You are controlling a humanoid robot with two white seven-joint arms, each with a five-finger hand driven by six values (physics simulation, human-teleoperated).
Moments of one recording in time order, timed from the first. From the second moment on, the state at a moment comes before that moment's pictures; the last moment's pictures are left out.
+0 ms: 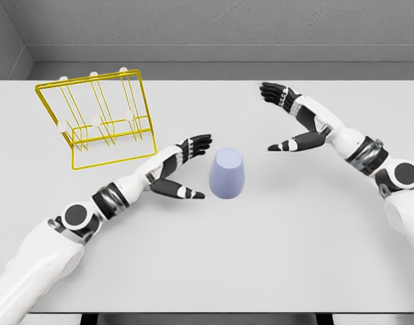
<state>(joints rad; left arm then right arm) -0.37 0.38 -0.69 -1.29 0.50 -0.32 -0.38 -0.56 -0.52 0.59 -1.04 -0.62 -0.56 0.61</state>
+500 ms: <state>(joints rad) -0.39 0.33 -0.69 -1.24 0.46 -0.33 -0.38 -0.75 -0.81 0.70 -1.03 -0.07 -0.61 0.59</state>
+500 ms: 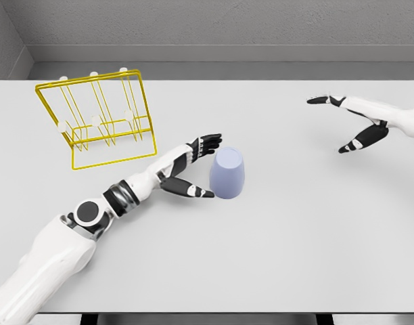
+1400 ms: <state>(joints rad) -0.41 0.27 -0.69 -1.21 0.43 -0.33 -0.39 -0.81 -0.81 0.74 -1.04 0.09 -0.61 0.53</state>
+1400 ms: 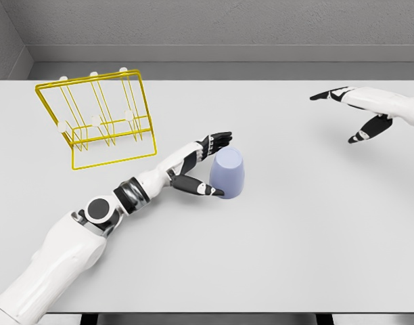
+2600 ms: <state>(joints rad) -0.41 0.24 -0.68 -1.21 0.41 -0.33 -0.38 -0.81 -0.80 0.74 -1.00 0.08 -0.61 0.53</state>
